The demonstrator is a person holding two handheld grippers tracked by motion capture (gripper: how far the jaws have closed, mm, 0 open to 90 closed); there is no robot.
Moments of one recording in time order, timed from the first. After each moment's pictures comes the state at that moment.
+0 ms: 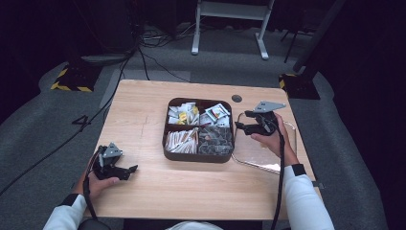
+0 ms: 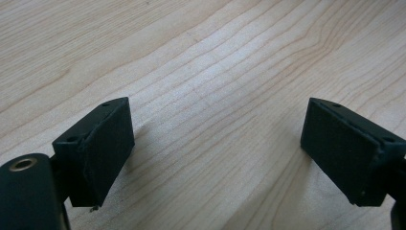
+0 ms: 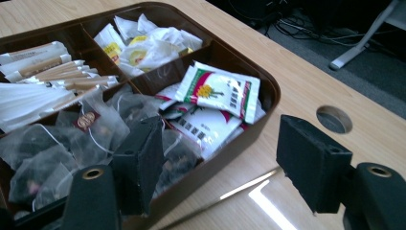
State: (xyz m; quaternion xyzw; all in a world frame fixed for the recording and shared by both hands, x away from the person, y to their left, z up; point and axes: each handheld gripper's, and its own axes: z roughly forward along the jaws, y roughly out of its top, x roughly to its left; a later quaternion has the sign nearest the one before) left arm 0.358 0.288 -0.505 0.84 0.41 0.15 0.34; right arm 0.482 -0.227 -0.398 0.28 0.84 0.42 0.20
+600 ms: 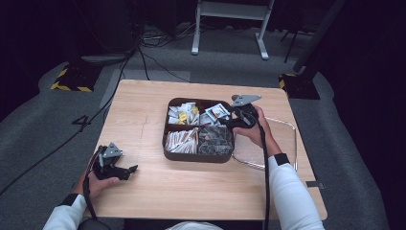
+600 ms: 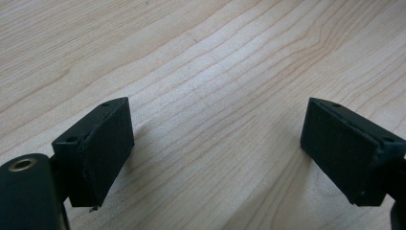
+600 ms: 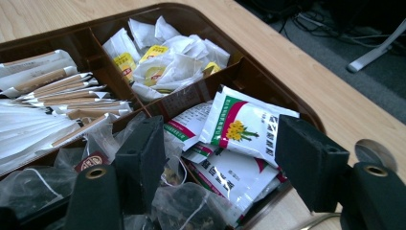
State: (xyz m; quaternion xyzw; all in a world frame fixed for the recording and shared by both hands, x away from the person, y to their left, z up) left arm 0.358 0.288 -0.505 0.84 0.41 0.15 0.34; right arm 0.507 -0.169 -0.399 0.26 0.86 0.39 0.19
